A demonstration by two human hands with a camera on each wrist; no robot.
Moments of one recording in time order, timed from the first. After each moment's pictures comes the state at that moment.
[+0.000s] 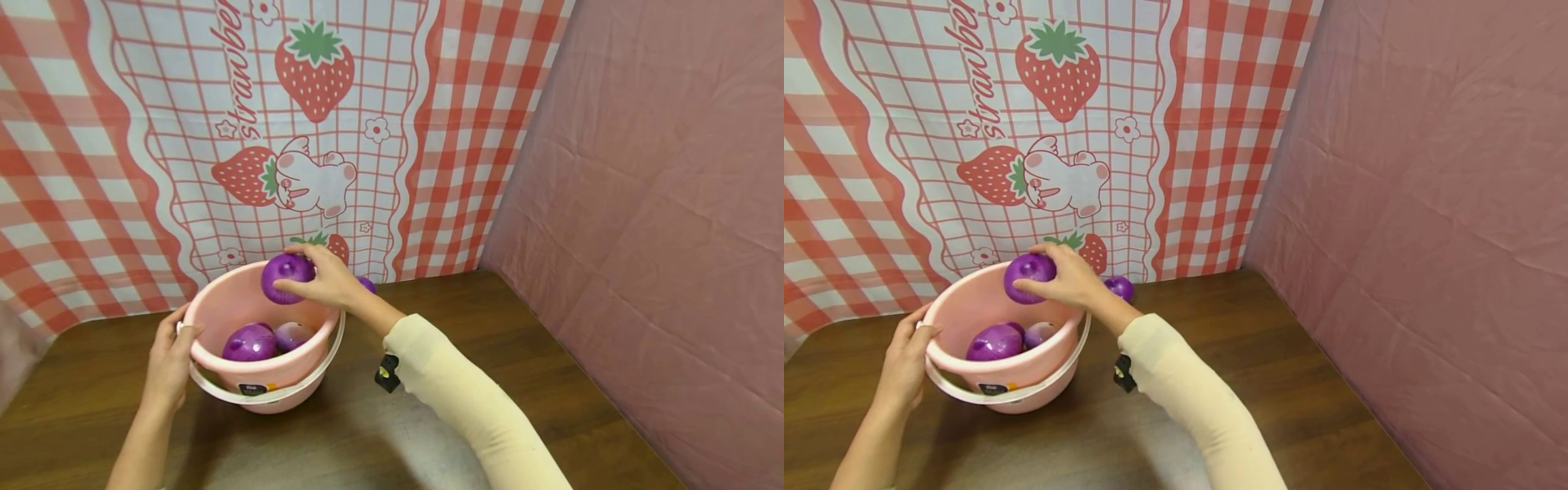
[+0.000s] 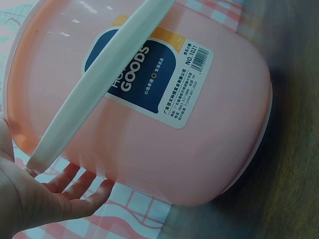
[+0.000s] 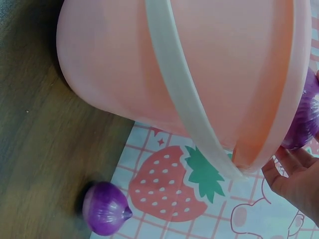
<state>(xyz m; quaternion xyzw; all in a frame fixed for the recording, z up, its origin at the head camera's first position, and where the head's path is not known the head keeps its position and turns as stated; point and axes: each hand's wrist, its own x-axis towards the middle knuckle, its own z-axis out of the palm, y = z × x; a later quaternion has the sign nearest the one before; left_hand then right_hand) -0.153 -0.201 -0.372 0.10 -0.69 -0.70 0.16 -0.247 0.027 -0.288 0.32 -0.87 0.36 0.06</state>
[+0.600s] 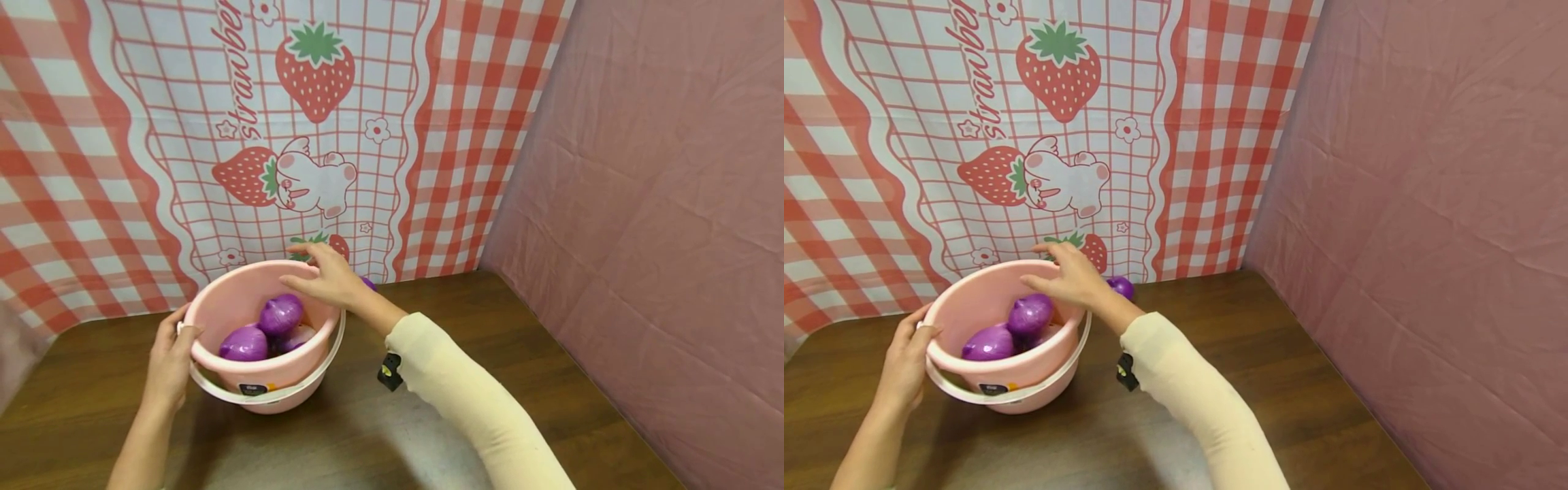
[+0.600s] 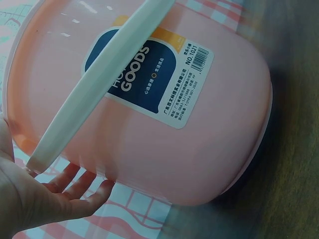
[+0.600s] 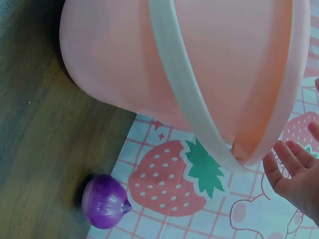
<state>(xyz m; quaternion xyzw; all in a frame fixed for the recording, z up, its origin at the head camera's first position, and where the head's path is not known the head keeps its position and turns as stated) -0.154 -0.202 -0.373 0.10 -0.69 -0.70 0.15 -0.249 0.031 -0.286 0.32 -0.87 0.35 0.07</state>
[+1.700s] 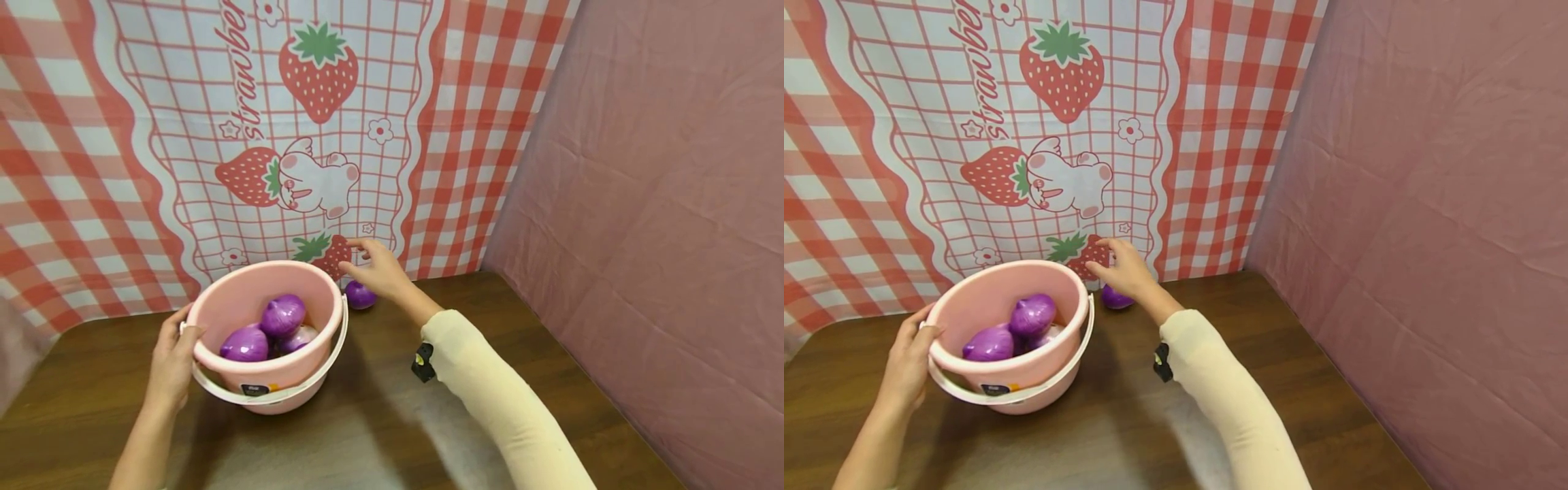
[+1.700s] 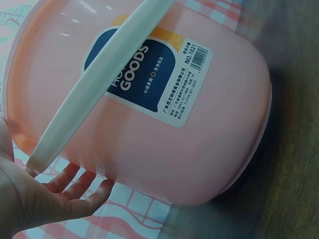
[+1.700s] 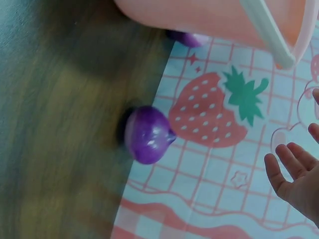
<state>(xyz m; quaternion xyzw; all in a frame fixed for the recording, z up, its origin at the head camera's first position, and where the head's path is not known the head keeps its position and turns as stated) -0.154 -0.203 -0.374 0.09 -0.69 -0.70 0.16 -0.283 0.096 -0.303 0.23 -0.90 0.35 0.10</state>
